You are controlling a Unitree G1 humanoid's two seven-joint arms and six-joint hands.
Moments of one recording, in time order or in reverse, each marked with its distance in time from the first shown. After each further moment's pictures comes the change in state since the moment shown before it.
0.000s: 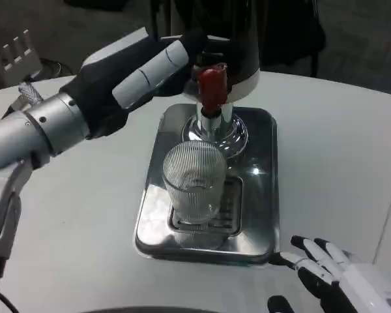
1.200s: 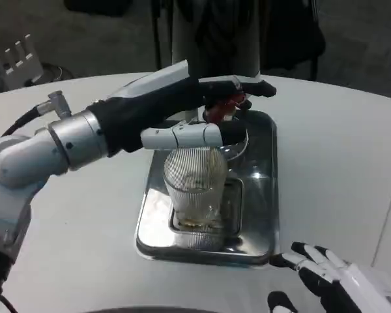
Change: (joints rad) left arm -0.033 0.045 -0.165 0.209 0.204 -0.517 0.003; right arm -0.050 0.002 0.057 0.000 -0.003 0.147 0.055
